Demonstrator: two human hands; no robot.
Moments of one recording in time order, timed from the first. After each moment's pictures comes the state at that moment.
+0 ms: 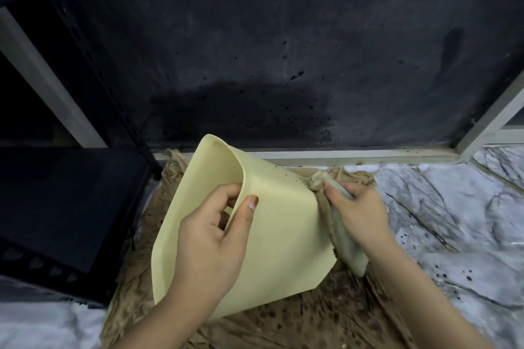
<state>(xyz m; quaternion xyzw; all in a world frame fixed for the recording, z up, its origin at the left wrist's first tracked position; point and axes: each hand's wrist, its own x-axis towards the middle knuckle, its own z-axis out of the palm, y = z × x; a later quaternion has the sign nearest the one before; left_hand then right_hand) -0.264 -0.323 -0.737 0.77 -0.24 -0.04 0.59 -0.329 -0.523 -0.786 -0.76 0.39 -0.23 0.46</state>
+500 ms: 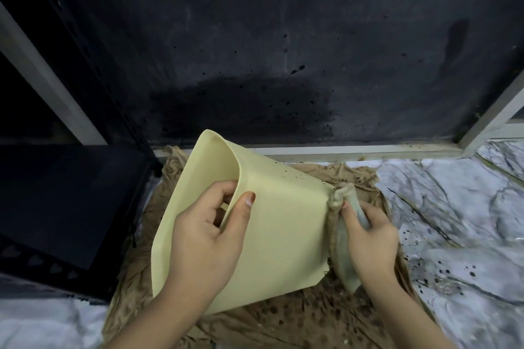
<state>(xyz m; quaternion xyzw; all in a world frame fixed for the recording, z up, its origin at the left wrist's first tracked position) -0.260 -0.320 -0.741 0.77 -0.25 -0.02 0.59 -0.355 -0.503 -0.826 -0.69 0.45 -0.34 0.45</state>
